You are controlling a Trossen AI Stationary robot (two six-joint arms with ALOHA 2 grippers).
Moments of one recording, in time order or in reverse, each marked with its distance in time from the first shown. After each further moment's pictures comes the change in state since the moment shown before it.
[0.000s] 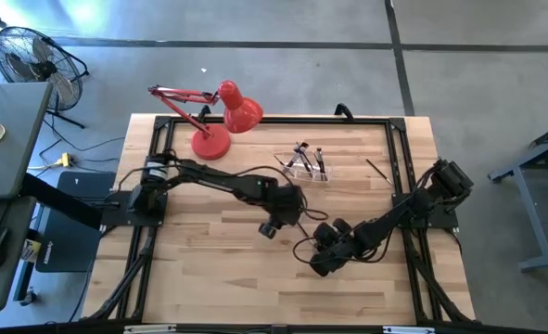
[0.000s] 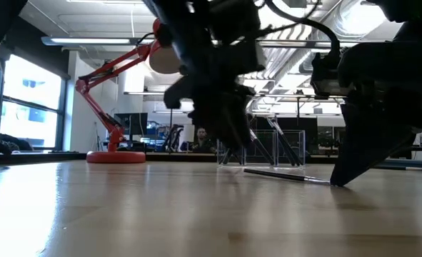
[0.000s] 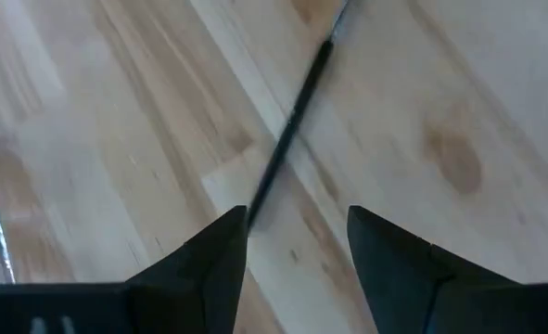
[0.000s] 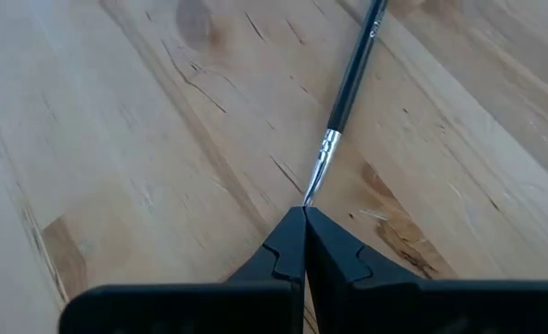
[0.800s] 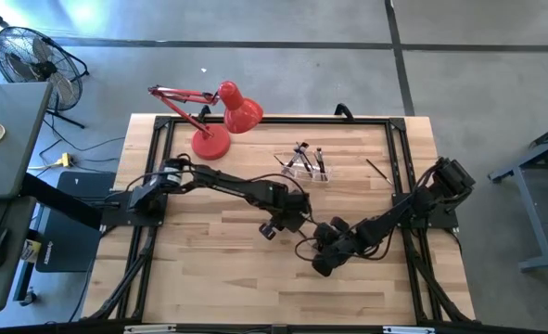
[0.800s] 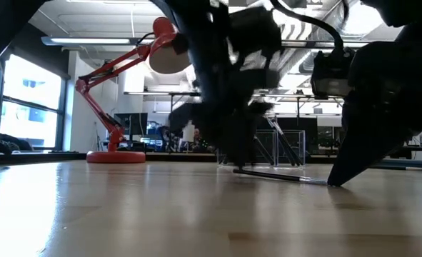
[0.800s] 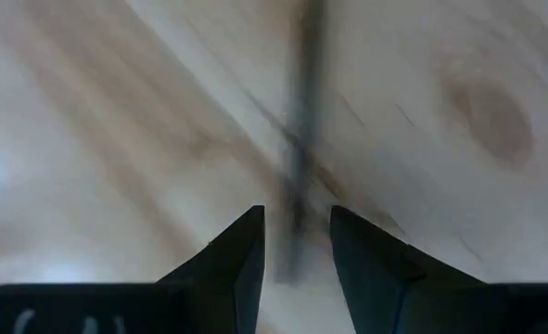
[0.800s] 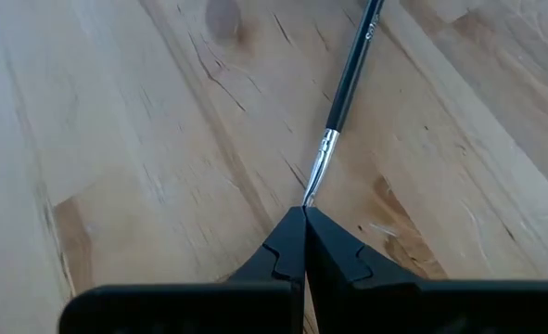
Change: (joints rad) left arm -0.015 0.140 0.147 -0.125 -0.033 0.197; right arm -0.017 -0.002 -0.057 0.097 -0.029 -0.128
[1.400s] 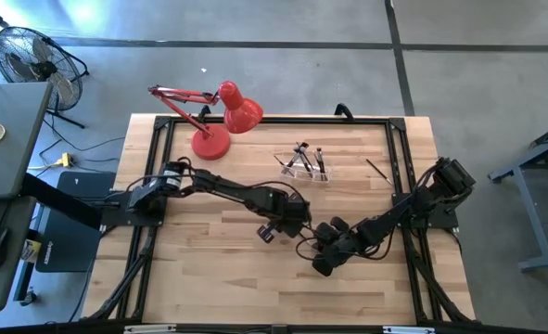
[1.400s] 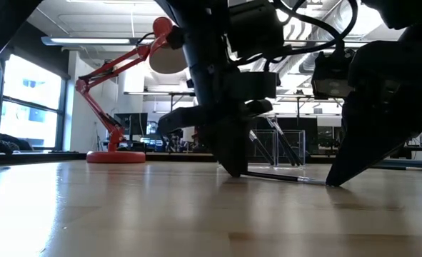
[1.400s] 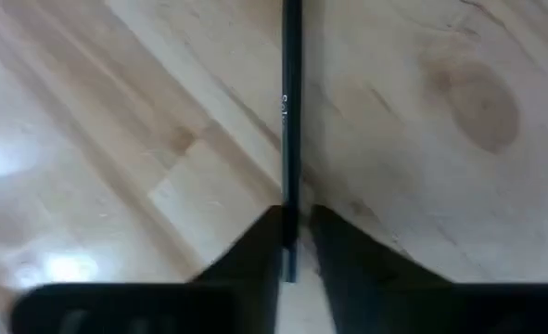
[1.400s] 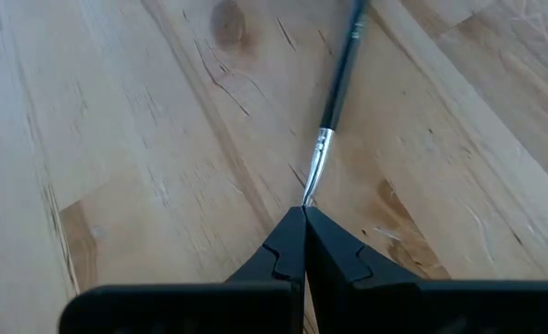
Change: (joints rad) left arm -0.048 0.023 0.002 -0.054 -0.098 -0.008; right arm -0.003 -0.006 -0.024 0.042 0.003 -0.002
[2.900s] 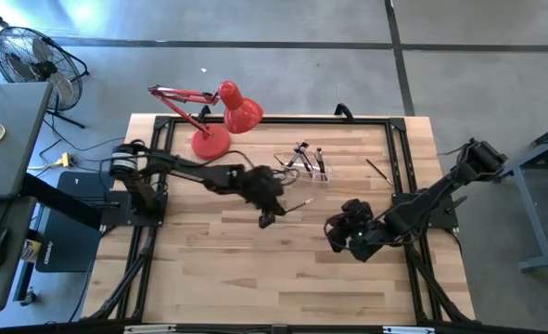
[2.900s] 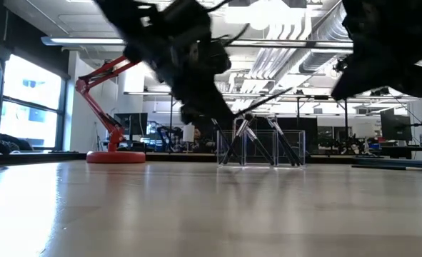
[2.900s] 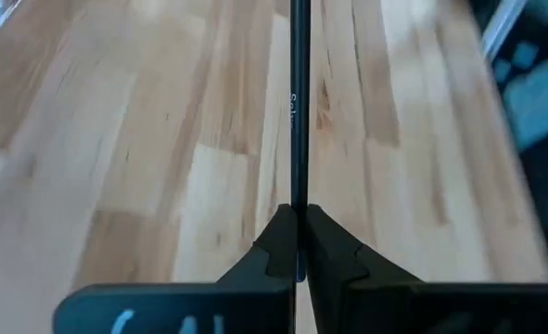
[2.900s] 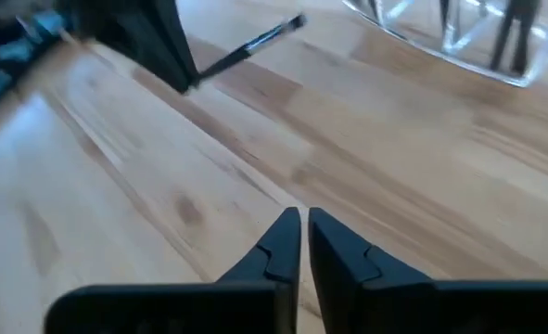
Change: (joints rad) left arm 0.161 -0.428 -0.586 0.699 0.365 -1.011; right arm 0.079 -0.425 -0.002 -0.422 0.392 0.420
